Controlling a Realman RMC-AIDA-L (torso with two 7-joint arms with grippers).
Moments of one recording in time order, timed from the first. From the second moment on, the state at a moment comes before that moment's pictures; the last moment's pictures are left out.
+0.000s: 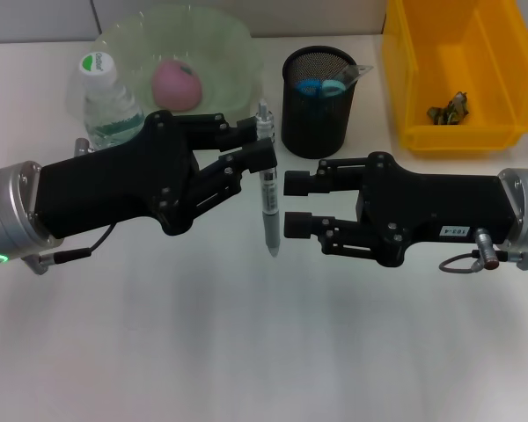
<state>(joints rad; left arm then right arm) -0.44 -2.07 1.09 0.59 1.34 1.81 -1.21 0.58 2.09 -0.92 -0.48 -1.67 -1.78 1.20</state>
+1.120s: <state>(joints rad) -0.48 -2.07 1.13 0.56 1.34 1.79 -1.21 0.61 2.09 -0.92 -0.45 -1.67 -1.78 1.19</state>
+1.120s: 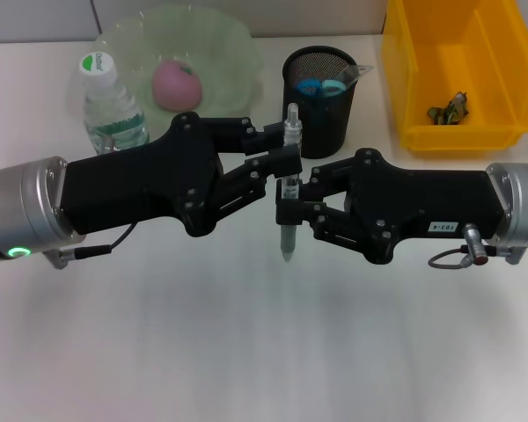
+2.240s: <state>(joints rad) -0.49 -2.07 1.13 0.56 1.34 1.71 -1.24 0.62 2.09 -0.92 -0.45 -1.67 -1.74 1.17</state>
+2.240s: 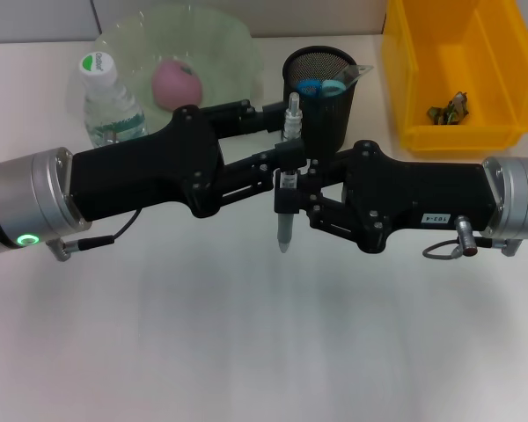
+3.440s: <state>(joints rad) -0.42 -2.07 1.11 0.53 1.34 1.71 -1.24 0.55 2.09 -0.91 -0.53 -1.27 -1.28 1.13</state>
